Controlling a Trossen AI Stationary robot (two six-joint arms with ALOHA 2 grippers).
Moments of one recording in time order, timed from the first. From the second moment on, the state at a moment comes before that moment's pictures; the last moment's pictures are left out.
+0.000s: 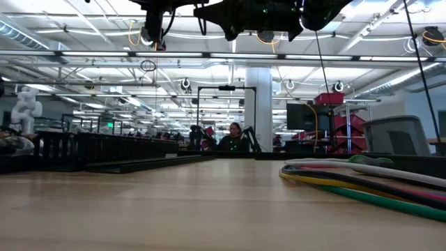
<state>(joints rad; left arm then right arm) 0.00 1.11 0.76 0.33 -0.19 -1.30 -0.24 1.67 1.16 0.49 -0.42 -0.22</state>
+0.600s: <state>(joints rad) 0.01 1.11 0.76 0.34 -0.18 -1.27 -0.24 1.67 1.16 0.49 -0.43 -0.21</state>
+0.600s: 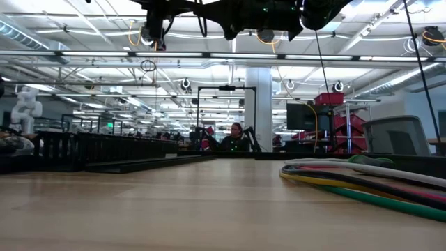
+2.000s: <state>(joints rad) 0.16 0.85 0.76 0.01 -0.12 -0.93 -0.24 1.67 1.16 0.50 -0.42 -0.15</state>
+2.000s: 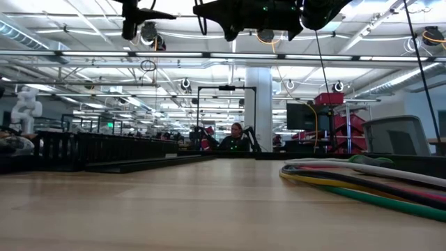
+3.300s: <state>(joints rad) 0.16 0.99 0.76 0.32 0.02 -1.10 -0.25 1.67 1.16 0.50 -0.42 -0.14</state>
